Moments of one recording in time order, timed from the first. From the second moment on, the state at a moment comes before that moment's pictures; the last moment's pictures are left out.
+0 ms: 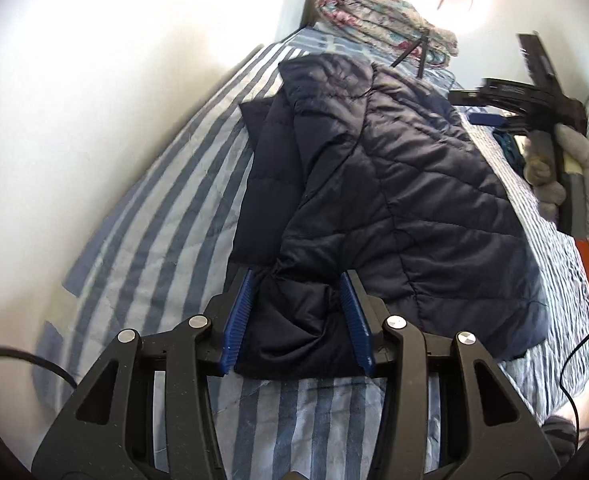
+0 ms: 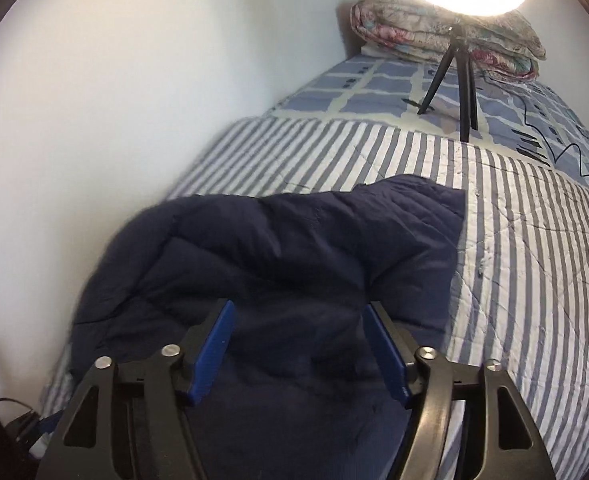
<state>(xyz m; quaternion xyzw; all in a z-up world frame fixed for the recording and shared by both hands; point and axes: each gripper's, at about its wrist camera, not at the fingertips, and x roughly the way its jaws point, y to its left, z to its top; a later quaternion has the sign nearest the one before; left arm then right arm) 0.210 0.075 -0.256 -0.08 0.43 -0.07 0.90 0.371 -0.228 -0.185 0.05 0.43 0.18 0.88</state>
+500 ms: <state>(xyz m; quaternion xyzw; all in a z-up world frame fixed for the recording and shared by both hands) 0.218 0.106 -0.234 -0.20 0.44 -0.10 0.87 0.216 -0.284 -0.256 0.21 0.51 0.28 0.78</state>
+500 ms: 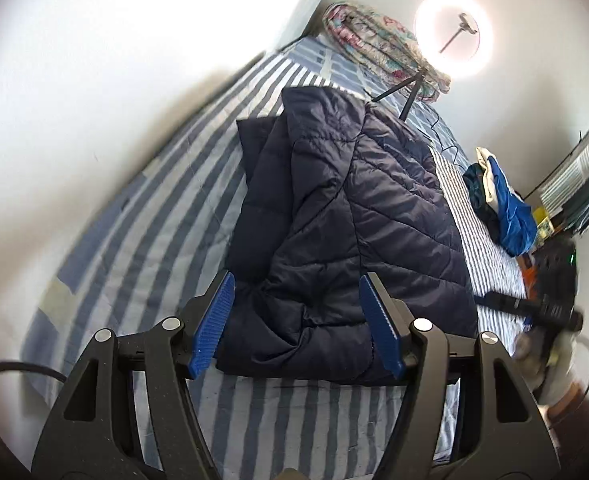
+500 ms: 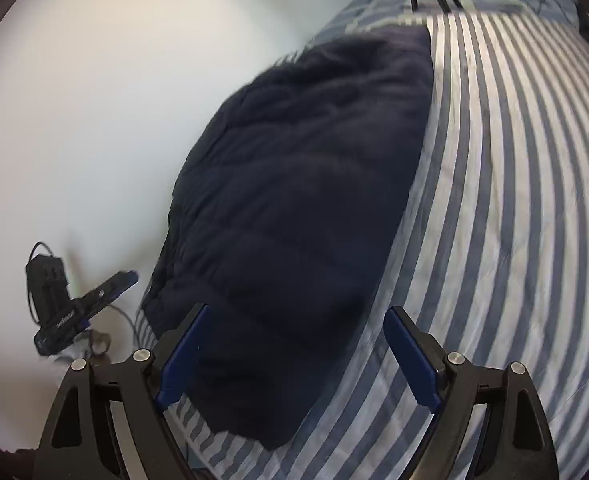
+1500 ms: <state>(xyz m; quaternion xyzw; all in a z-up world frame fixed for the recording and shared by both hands) 0.185 0.041 -0.279 -0.20 0.50 -0.16 0.83 0.171 -0.288 -0.245 0.15 0.55 0.29 0.77</state>
